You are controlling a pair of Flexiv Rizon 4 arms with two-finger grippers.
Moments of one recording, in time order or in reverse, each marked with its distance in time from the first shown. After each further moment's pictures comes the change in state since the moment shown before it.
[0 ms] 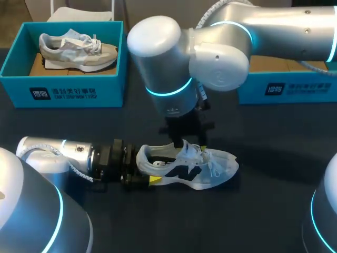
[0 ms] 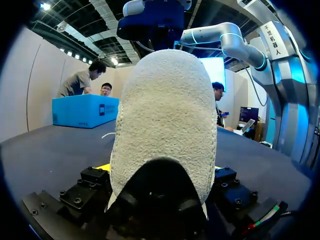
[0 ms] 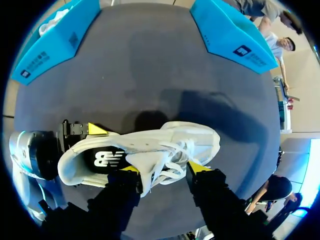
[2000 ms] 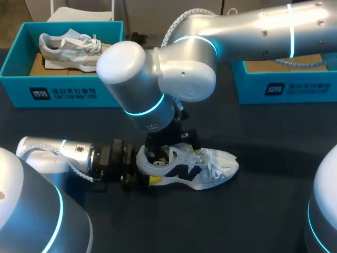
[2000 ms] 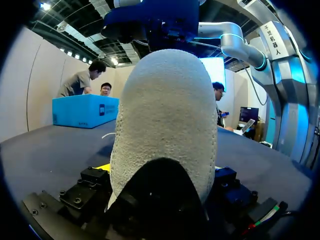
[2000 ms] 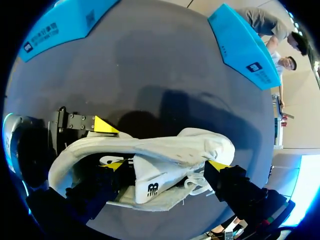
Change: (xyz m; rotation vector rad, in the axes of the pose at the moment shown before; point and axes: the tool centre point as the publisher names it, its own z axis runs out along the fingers) left arm 0.000 0.000 0.000 0.000 0.000 0.000; right arm 0.037 0.002 0.029 -0.062 -0.104 -0.119
